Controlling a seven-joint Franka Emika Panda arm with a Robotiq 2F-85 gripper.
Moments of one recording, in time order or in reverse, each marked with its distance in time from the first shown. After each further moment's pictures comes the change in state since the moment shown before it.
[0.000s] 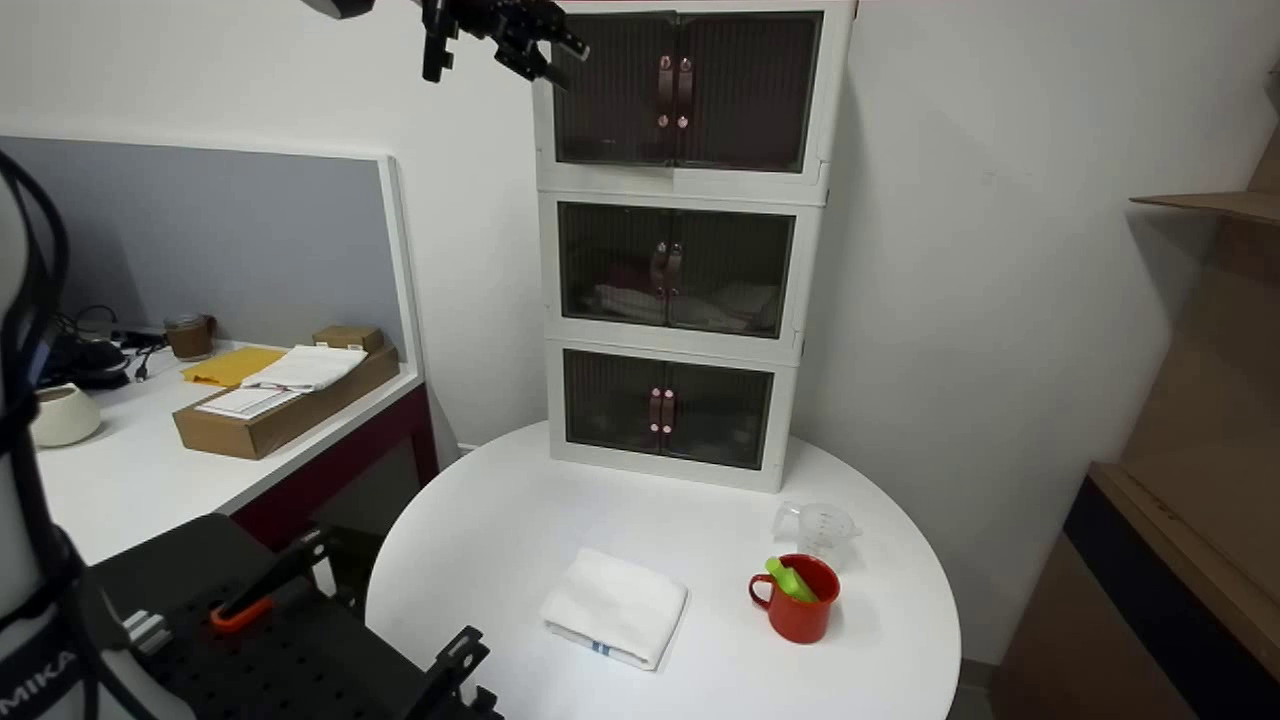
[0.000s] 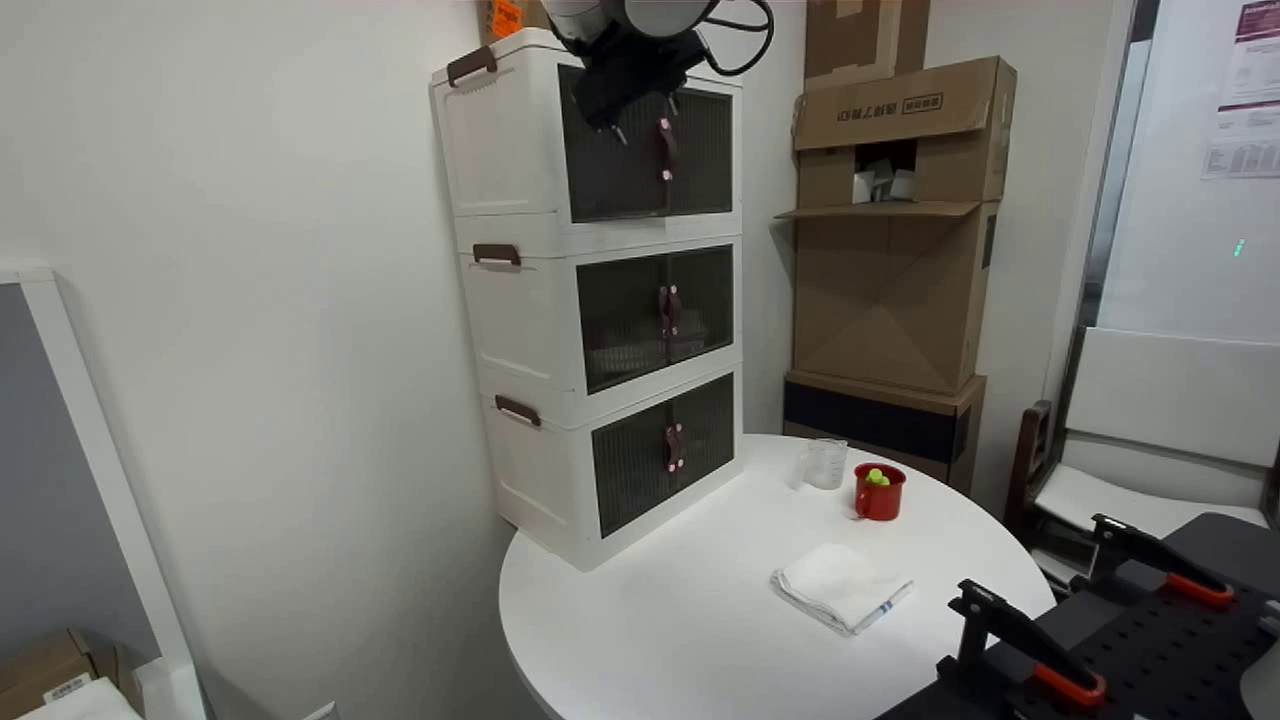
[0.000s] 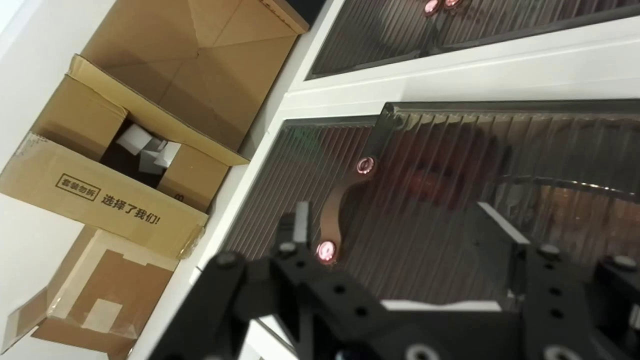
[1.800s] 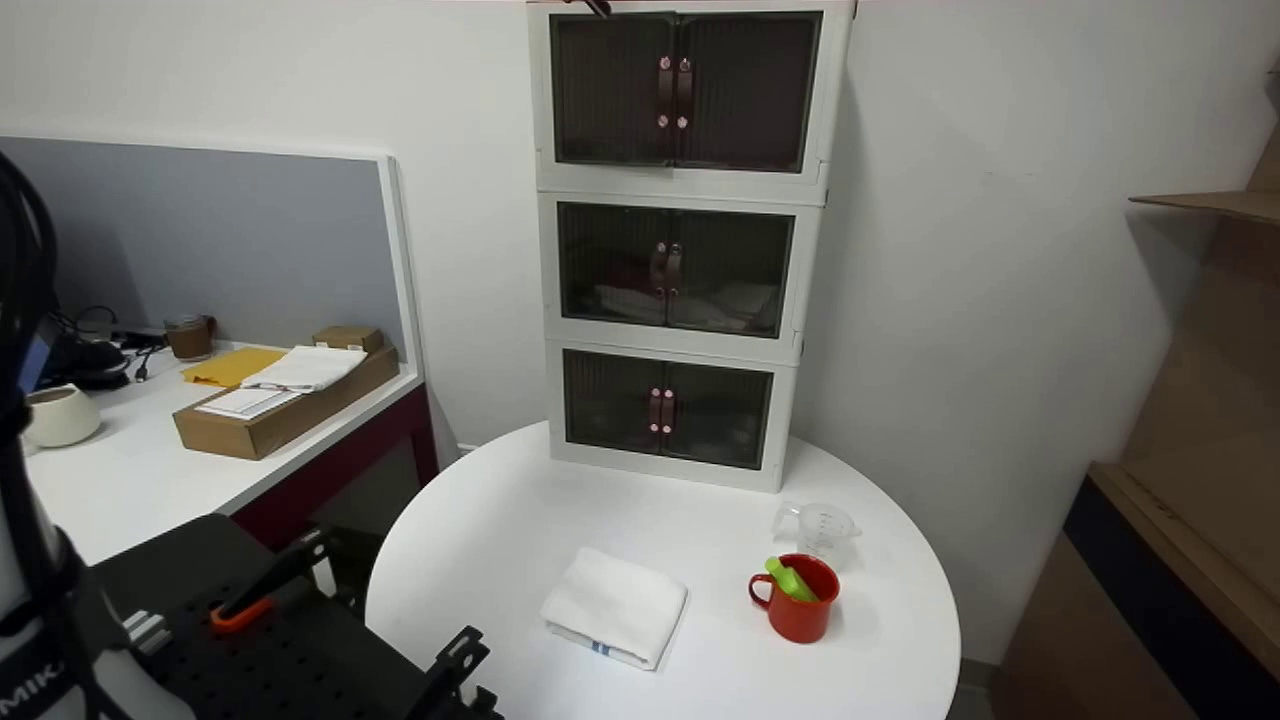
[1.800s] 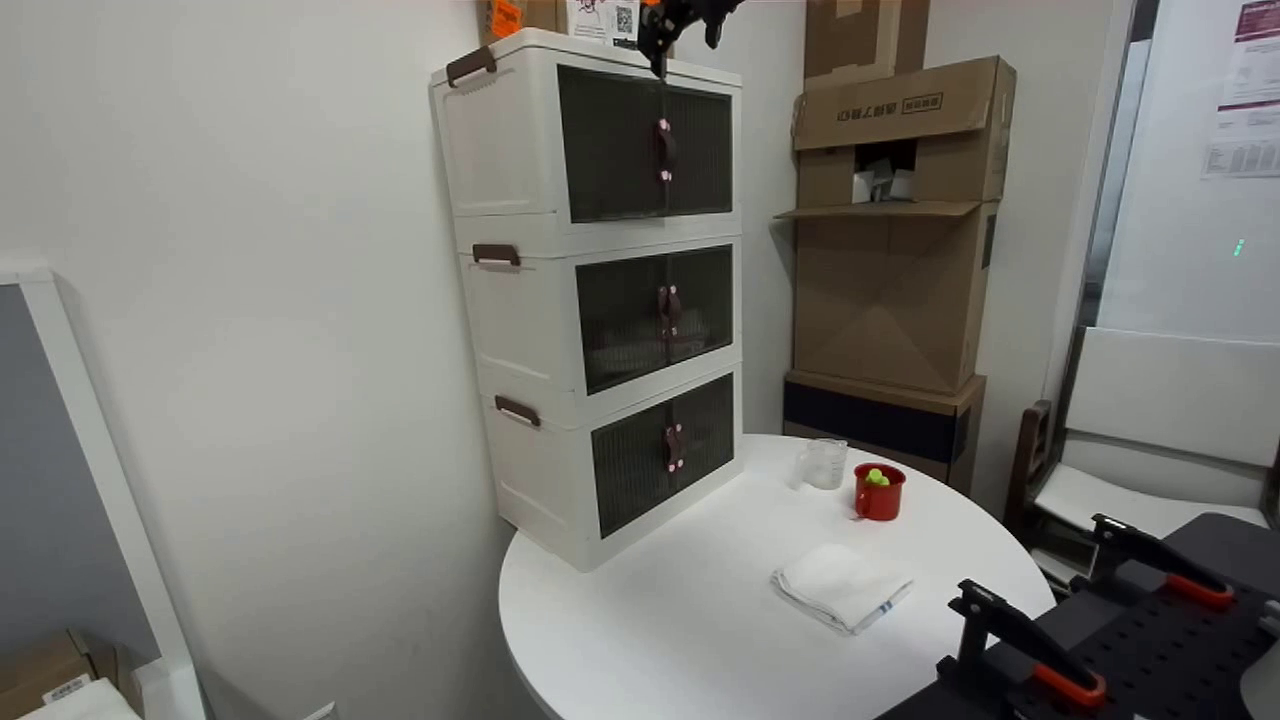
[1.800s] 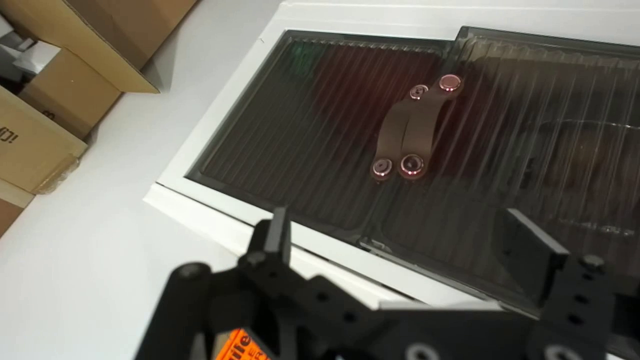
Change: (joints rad) arm -0.179 -0.180 -0.121 -0.056 0.307 0.473 -0.711
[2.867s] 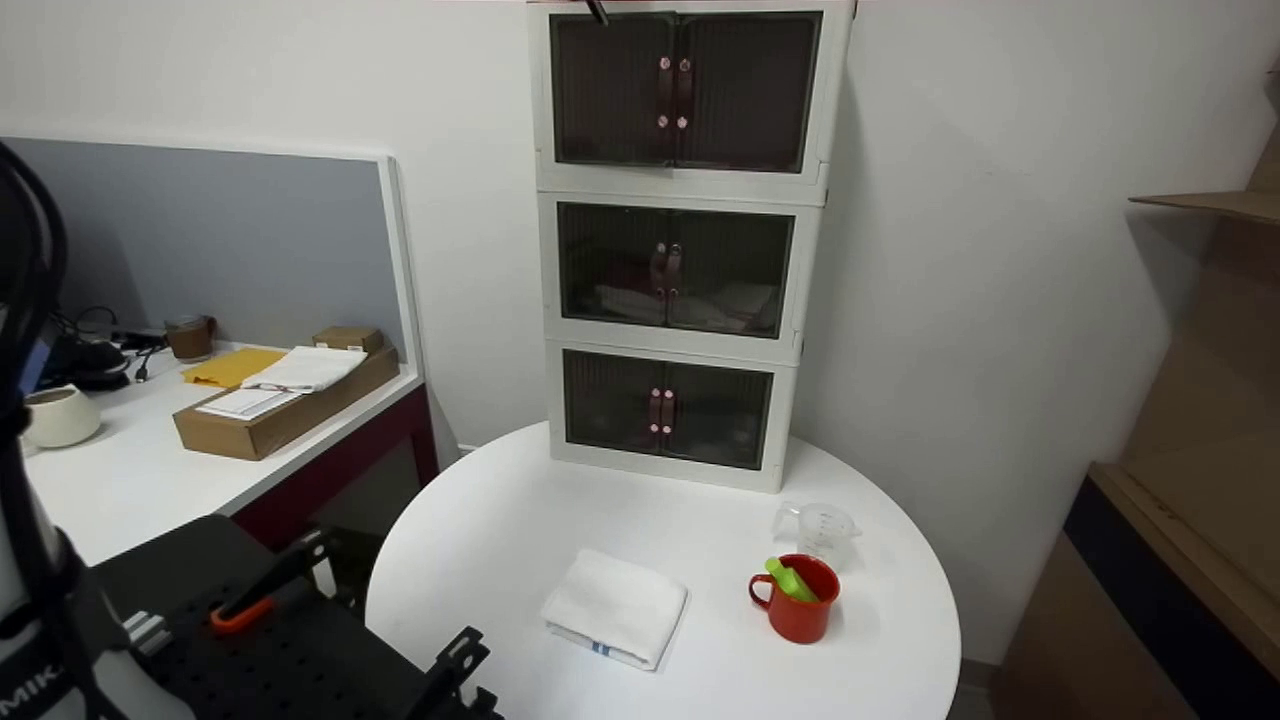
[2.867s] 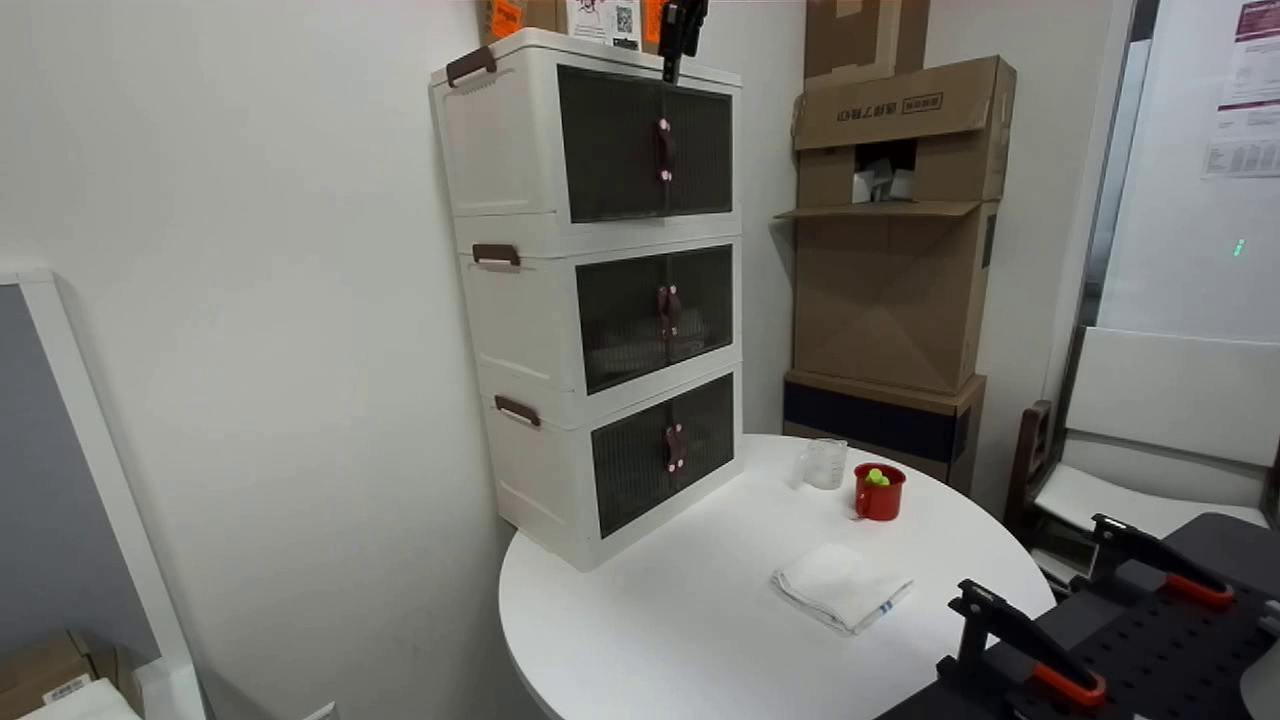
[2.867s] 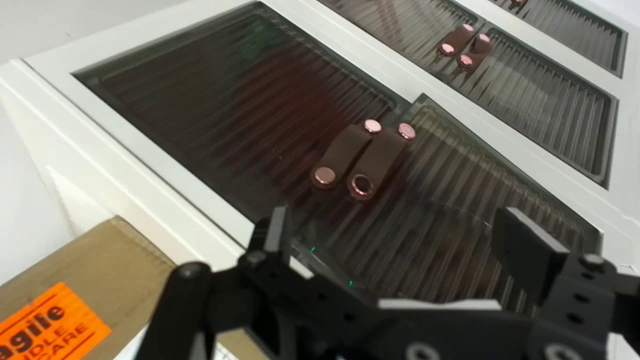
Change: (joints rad) arm -0.018 0.094 -0.021 0.182 0.463 -0.126 -0.980
